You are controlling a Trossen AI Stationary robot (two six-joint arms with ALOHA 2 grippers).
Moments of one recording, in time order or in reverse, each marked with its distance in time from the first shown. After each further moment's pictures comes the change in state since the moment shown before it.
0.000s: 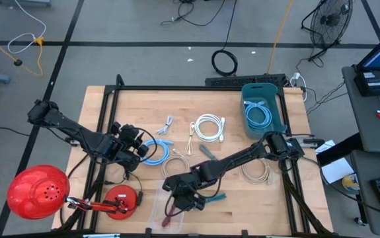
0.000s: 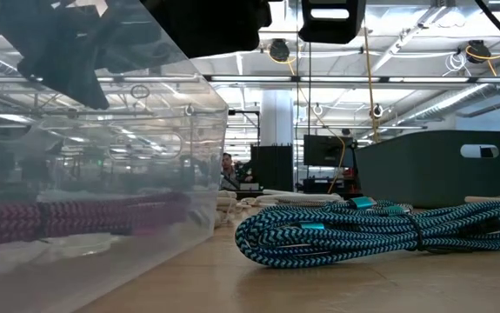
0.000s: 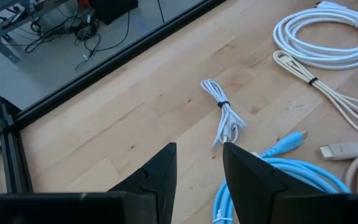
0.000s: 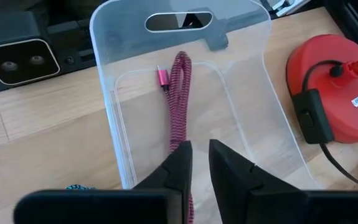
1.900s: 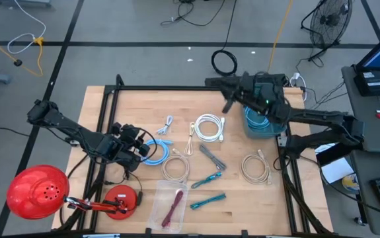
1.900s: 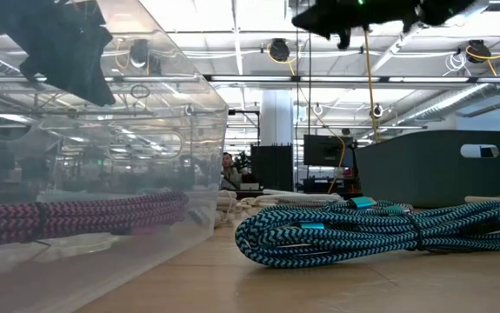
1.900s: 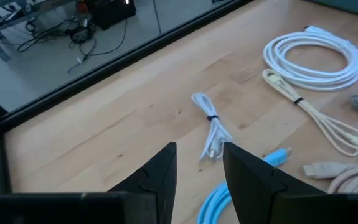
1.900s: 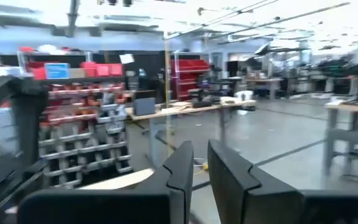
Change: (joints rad) left arm 0.000 0.000 0.000 0.068 -0.035 -0.009; right arm -0.709 -1.041 -1.017 0.994 0.410 0.775
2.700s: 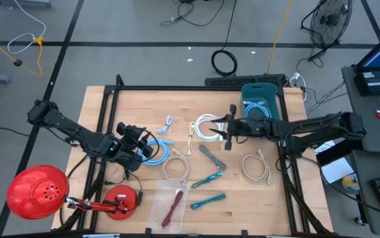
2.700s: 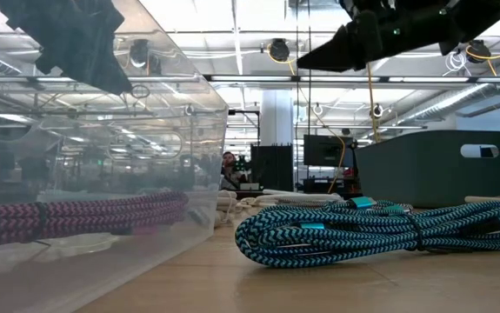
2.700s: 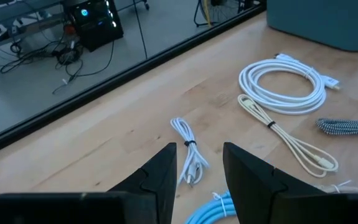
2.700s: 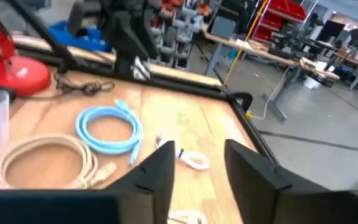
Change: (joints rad) left arm 0.003 0.000 0.000 0.190 -0.061 0.146; right arm 0.293 -0.013 -0.196 -0.194 0.029 -0.318
